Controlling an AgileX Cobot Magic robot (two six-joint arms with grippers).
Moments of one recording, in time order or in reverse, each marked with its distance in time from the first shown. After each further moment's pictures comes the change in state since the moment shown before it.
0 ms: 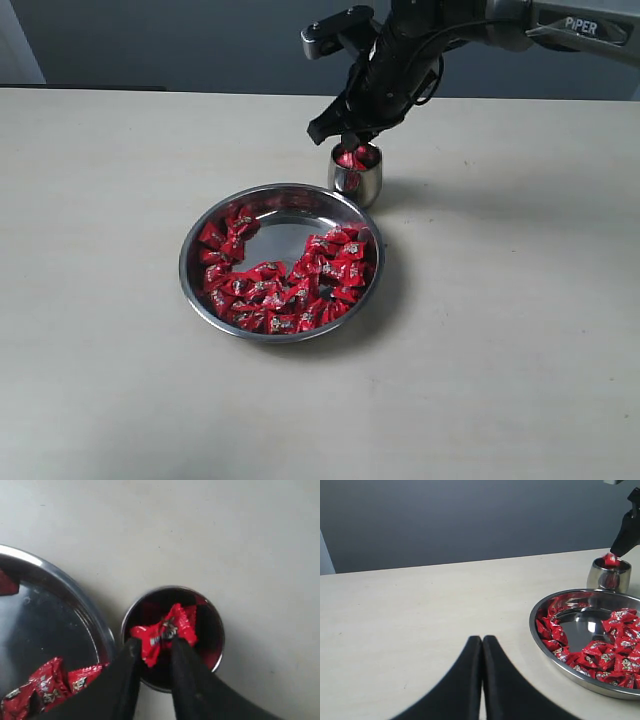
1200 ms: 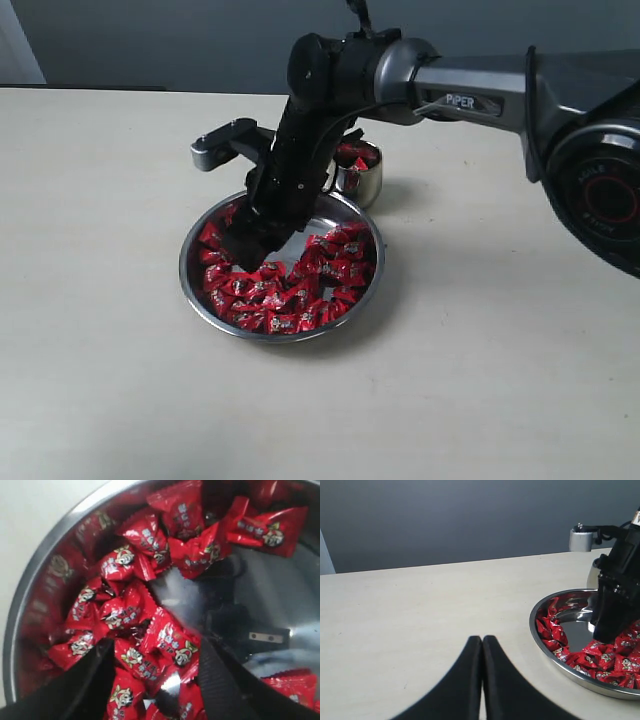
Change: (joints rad) left arm 0.000 0.000 0.000 0.000 0.000 0.000; right arm 0.198 0.122 0.000 0.305 0.172 -0.285
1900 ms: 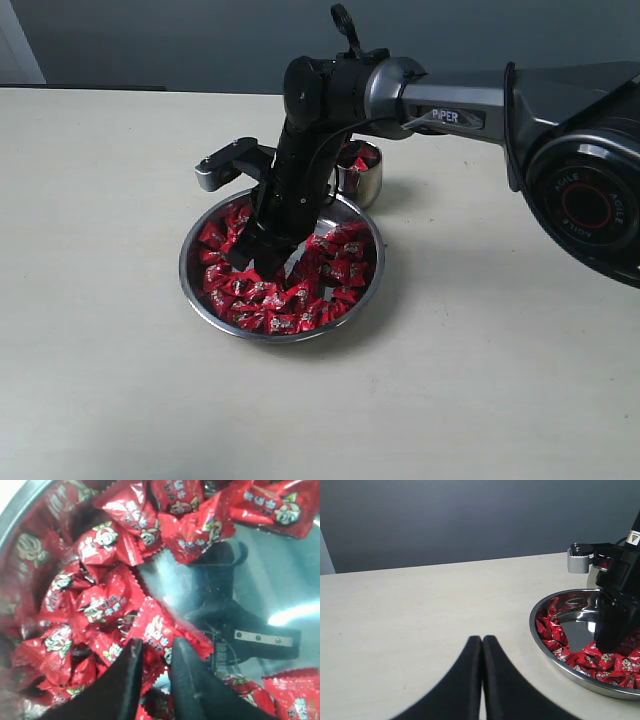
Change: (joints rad) left arm 0.000 0.000 0.000 0.000 0.000 0.000; right arm 0.006 0.036 0.000 -0.041 0.006 0.000
